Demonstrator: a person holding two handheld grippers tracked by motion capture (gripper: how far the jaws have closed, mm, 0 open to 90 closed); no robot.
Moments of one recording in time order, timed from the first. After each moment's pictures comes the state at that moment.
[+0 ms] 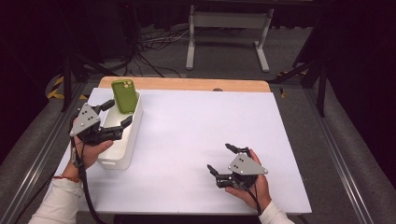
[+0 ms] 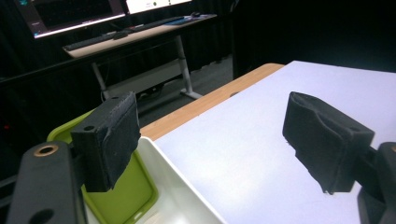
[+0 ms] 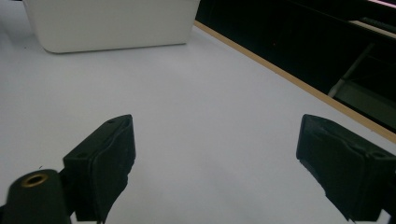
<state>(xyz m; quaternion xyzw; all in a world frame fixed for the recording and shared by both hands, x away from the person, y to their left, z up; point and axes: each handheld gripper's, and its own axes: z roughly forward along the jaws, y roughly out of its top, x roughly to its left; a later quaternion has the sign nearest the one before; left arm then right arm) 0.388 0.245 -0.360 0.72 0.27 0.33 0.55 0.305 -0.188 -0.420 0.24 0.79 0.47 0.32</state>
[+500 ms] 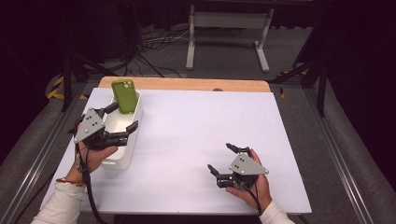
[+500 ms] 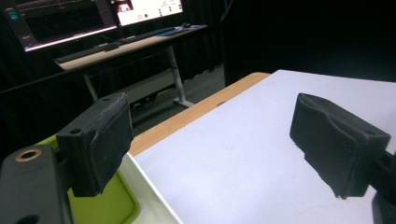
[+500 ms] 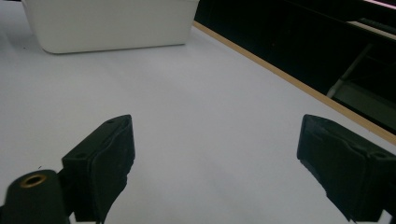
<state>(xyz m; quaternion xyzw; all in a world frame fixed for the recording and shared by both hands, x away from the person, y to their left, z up) 0.373 0.229 -0.357 0.72 0.25 0.33 0.56 0.304 -0.190 -0.419 0.24 0.79 0.47 0.32</state>
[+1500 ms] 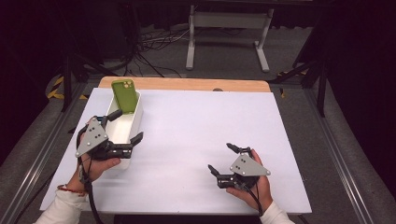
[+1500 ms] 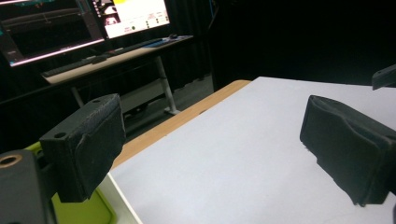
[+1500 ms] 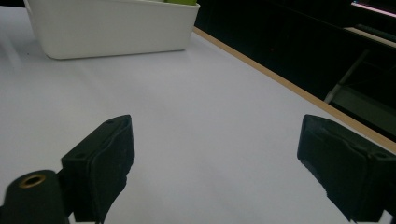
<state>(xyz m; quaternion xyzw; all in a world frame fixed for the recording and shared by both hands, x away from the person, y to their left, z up) 0.348 0.216 -0.360 0.71 0.22 0.33 0.58 0.301 -0.190 -0.415 0.24 0.78 0.48 0.32</state>
